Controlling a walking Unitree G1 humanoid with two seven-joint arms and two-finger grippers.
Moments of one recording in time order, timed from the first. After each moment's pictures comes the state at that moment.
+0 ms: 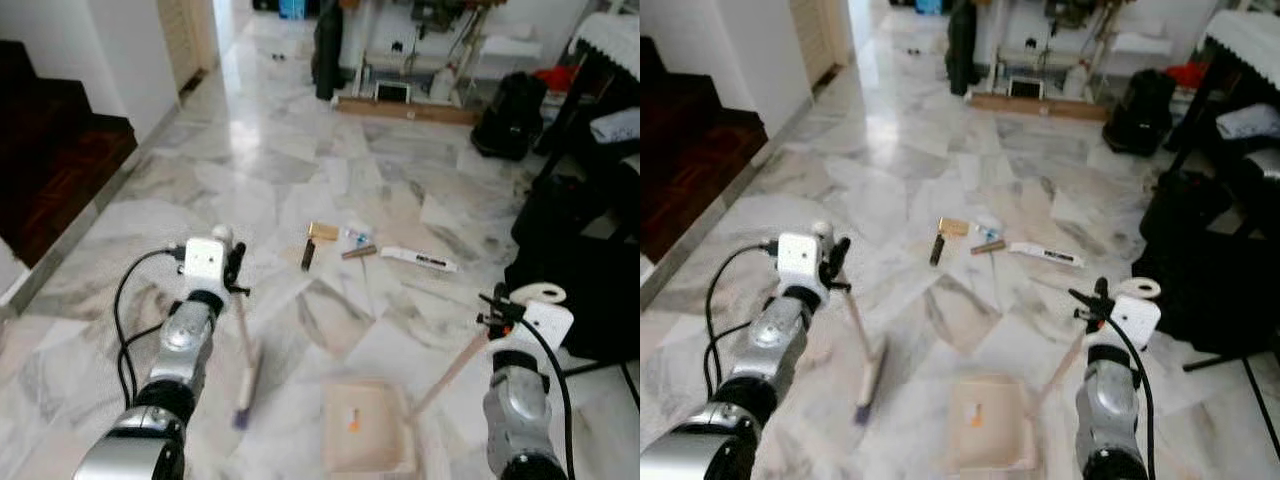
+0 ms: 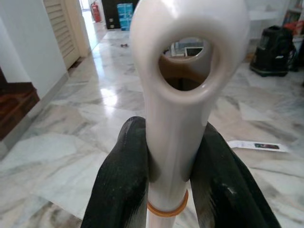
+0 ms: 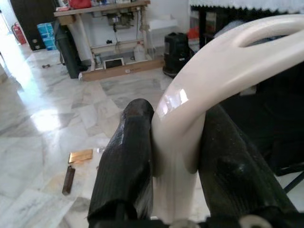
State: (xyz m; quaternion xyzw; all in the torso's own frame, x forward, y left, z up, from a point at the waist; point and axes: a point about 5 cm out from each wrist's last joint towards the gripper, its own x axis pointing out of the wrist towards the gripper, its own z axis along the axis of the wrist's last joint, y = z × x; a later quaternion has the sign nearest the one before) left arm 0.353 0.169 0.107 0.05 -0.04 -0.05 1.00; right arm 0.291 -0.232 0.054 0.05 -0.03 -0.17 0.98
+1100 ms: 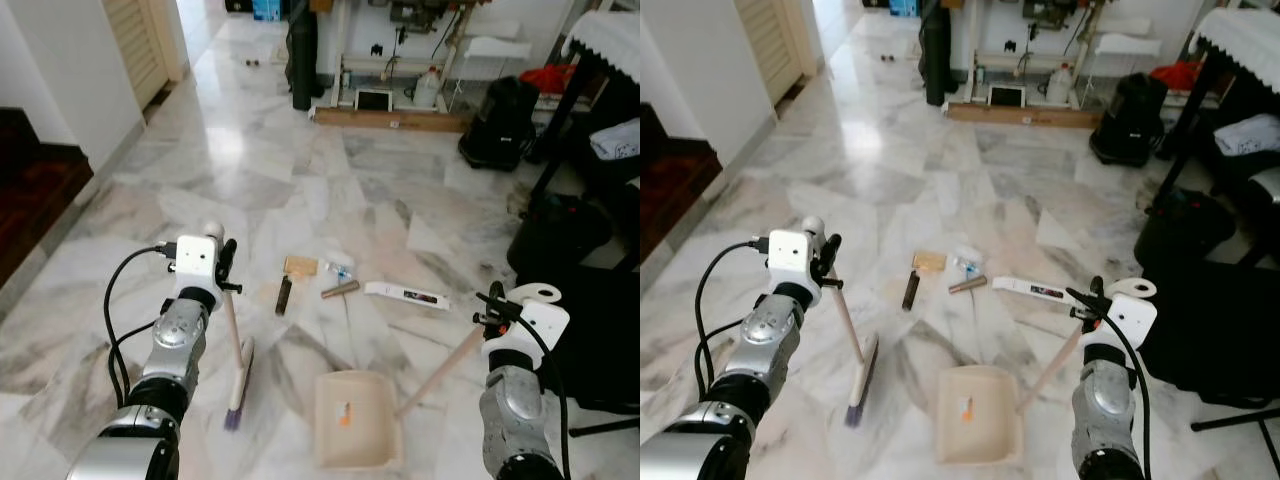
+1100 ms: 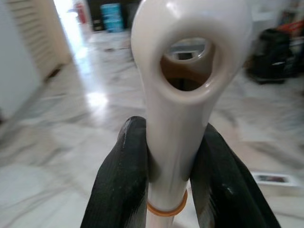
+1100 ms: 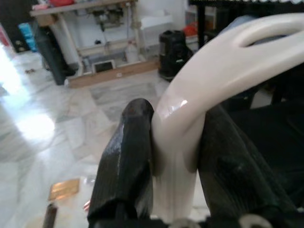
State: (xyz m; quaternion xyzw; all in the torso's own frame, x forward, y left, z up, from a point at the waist) left arm 0.354 0.157 0.105 0.04 -0.04 -0.07 1.00; right arm 0.285 -0.233 0.046 0.05 -0.01 -0.18 0.98
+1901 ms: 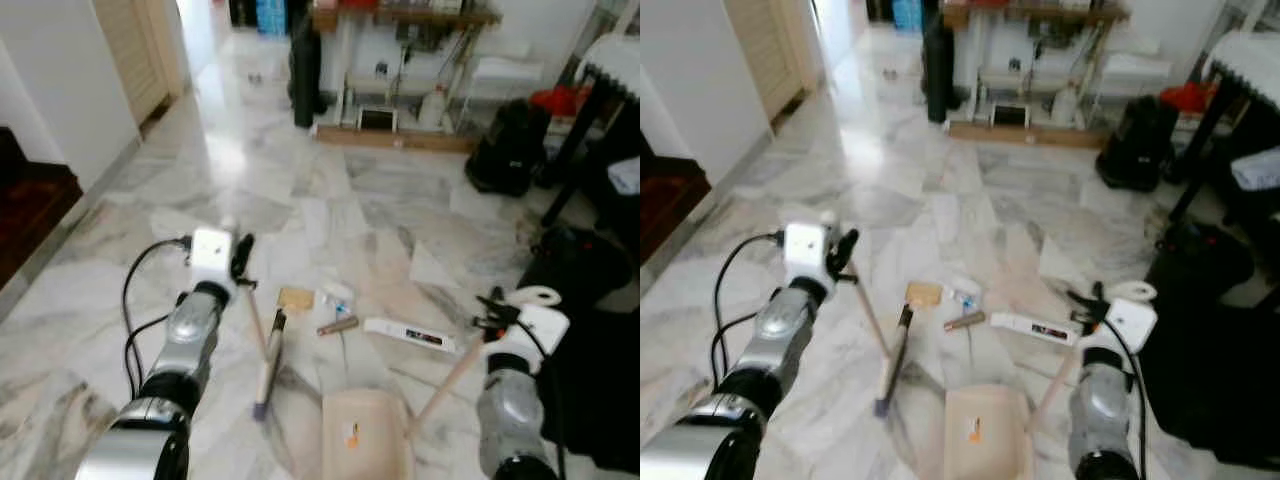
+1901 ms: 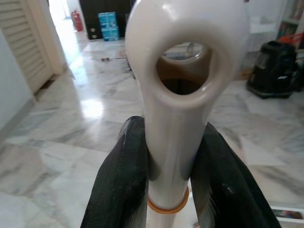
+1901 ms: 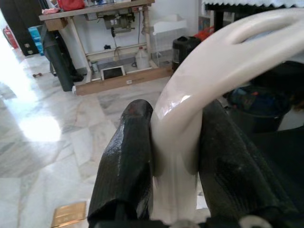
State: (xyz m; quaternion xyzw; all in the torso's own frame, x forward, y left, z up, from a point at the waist) left arm 0.359 0.166 0.116 0.05 -0.05 -0.06 1.00; right arm 0.292 -0.221 0.049 0.05 -0.02 -0.16 0.98
